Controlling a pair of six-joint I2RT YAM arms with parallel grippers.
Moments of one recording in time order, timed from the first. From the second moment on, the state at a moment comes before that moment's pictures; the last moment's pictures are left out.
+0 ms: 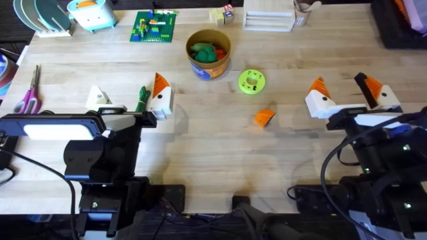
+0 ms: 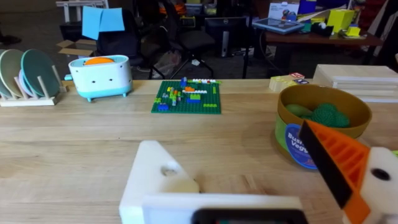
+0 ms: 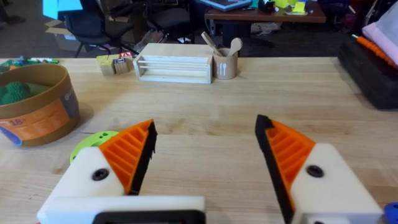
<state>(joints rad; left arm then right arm) 0.00 0.00 0.01 -0.02 0.00 -0.01 0.00 0.00 0.01 -0.09 -0.03 0.01</state>
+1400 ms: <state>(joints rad) 0.39 1.18 0.79 -0.62 0.08 -0.18 0.00 0.58 0.68 -0.56 -0.03 0.01</state>
